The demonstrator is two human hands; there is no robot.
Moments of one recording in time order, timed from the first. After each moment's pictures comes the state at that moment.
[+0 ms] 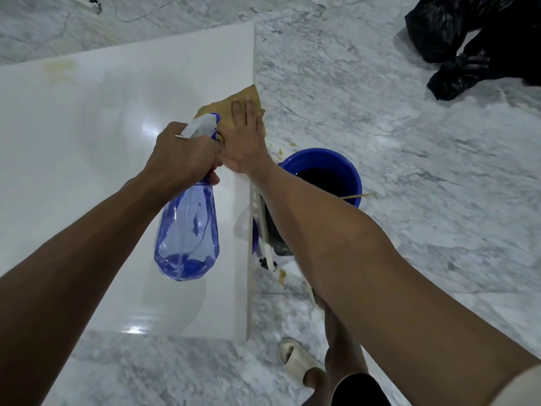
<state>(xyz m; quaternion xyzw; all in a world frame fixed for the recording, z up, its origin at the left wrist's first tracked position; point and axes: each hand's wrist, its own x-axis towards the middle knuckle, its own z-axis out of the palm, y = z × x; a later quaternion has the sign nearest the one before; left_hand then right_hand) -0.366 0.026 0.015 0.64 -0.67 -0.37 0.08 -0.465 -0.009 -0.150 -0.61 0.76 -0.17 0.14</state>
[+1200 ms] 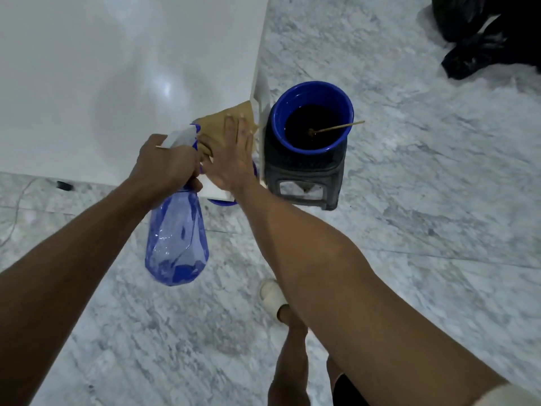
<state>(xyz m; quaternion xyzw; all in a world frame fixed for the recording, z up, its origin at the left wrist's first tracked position) -0.254 0.264 0.022 0.73 -0.58 -0.36 0.10 -0.320 0.231 -0.166 -0.61 0.74 -0.23 0.11</state>
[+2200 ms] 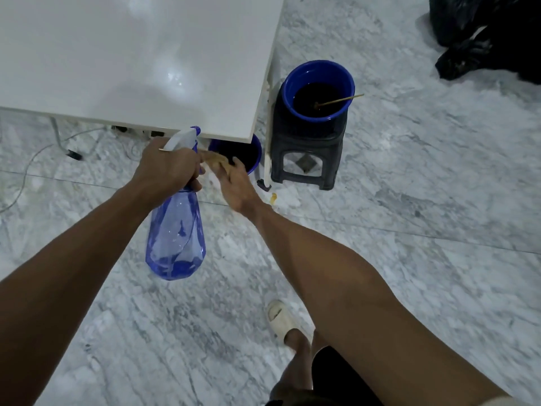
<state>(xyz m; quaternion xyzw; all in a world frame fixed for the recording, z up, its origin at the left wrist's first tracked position) -0.168 0.409 0.056 0.72 -0.55 -0.39 0.14 -0.258 0.422 -0.118 -0.48 0.59 -0.39 0.51</state>
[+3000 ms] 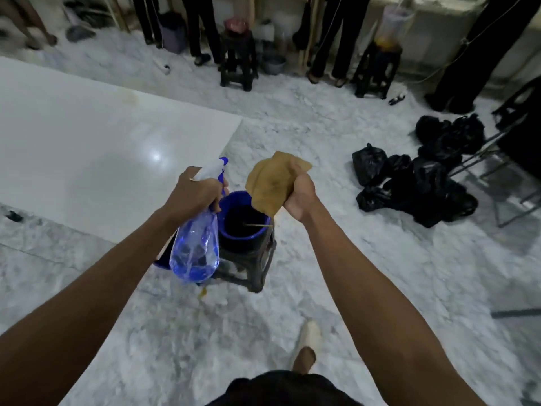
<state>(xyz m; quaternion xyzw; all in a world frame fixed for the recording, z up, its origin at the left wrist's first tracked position) -0.459 0.339 0.187 0.61 -0.55 -0.50 0.28 -0.673 0.316 0.096 -0.13 0.49 -0.57 0.64</state>
